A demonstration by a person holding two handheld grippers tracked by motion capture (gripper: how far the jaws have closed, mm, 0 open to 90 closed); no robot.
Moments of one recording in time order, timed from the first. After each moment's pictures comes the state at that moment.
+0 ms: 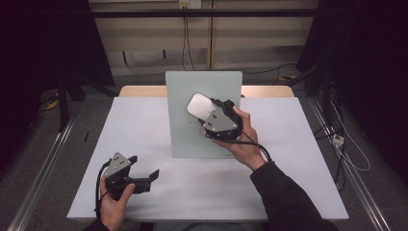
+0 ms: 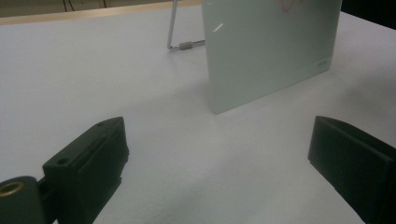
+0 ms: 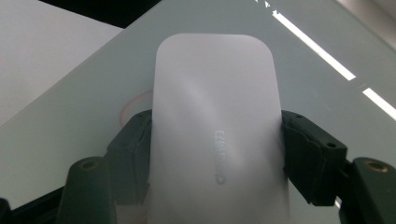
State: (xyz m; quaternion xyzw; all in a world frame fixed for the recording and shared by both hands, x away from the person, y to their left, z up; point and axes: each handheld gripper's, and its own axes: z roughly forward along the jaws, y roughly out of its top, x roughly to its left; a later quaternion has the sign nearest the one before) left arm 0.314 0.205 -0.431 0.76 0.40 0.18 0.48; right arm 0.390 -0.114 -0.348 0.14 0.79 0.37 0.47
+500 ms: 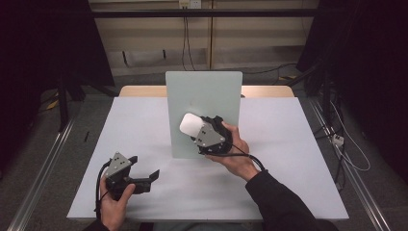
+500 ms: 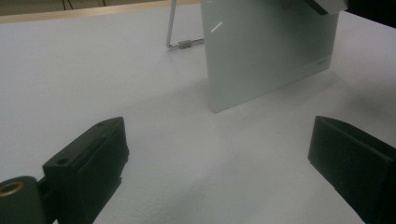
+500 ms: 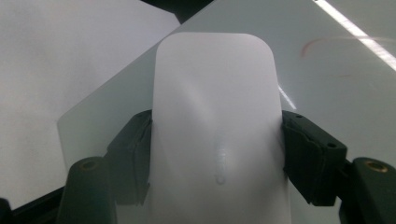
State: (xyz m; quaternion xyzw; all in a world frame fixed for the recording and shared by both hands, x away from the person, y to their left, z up) left arm 0.314 0.205 -0.431 0.76 0.40 0.18 0.48; right arm 0.377 -0.092 -0.384 0.12 0.83 0.36 0.42
